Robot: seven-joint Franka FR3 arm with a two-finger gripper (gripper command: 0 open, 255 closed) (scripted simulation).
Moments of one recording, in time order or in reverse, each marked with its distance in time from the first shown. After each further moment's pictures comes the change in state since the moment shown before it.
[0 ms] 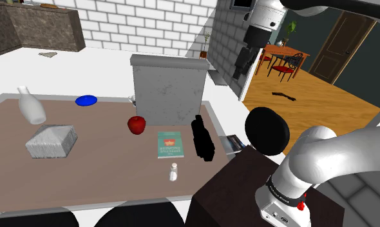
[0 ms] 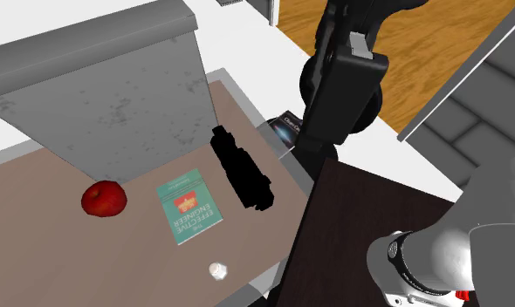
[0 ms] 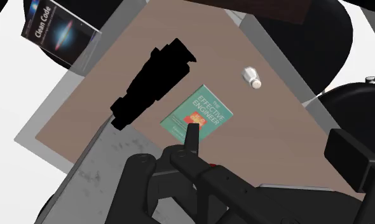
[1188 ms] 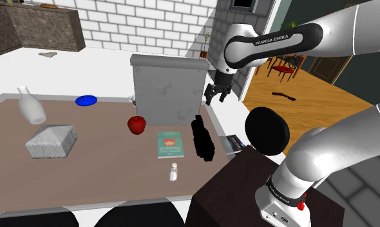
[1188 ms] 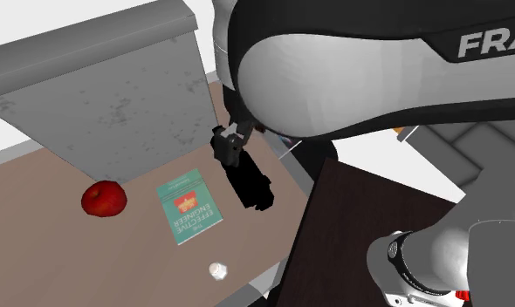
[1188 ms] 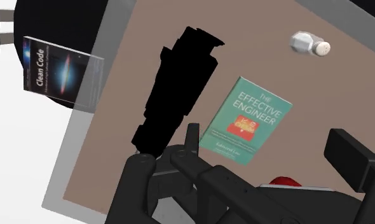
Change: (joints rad) arm -0.107 0.334 0.029 -0.223 0.002 0.522 0.199
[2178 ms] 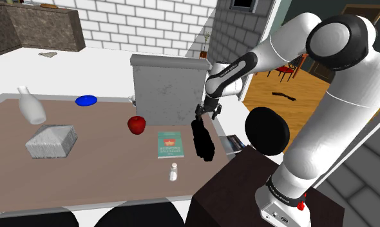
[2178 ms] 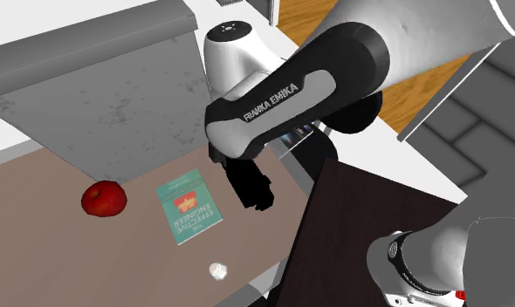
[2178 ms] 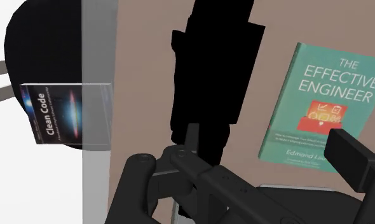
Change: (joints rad) arm -0.081 0.515 -0.028 0.053 -0.011 0.427 0.178
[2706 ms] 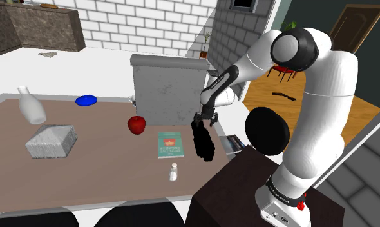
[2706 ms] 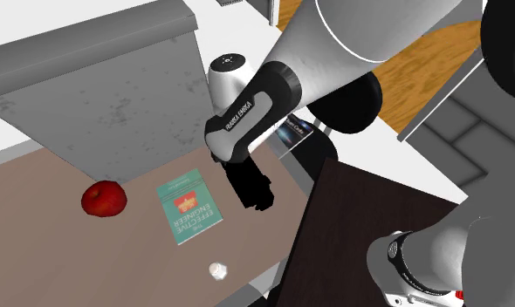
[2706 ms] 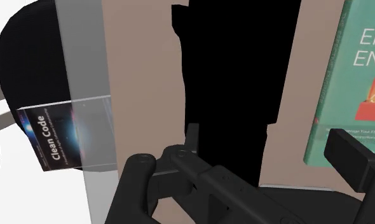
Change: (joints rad) arm -0.022 0.278 -0.028 0.117 0.022 0.144 0.068
